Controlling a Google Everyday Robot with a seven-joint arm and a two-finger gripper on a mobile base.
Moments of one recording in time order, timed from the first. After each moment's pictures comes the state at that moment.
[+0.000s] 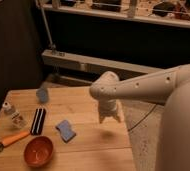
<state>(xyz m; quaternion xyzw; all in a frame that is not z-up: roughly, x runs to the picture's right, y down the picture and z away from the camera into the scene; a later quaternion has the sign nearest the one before) 0.120 0.137 0.743 -0.16 0.30 0.69 0.63</state>
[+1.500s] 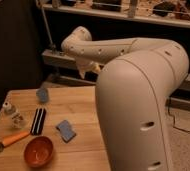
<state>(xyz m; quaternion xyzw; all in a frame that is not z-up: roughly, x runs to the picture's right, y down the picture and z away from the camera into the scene) -0.048 -0.079 0.786 -0.09 0.19 0.61 0.76</state>
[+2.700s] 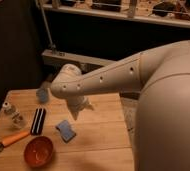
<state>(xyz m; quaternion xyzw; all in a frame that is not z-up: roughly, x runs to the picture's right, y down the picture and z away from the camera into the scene) -0.037 0.116 0.706 -0.20 0.21 0.50 0.81</state>
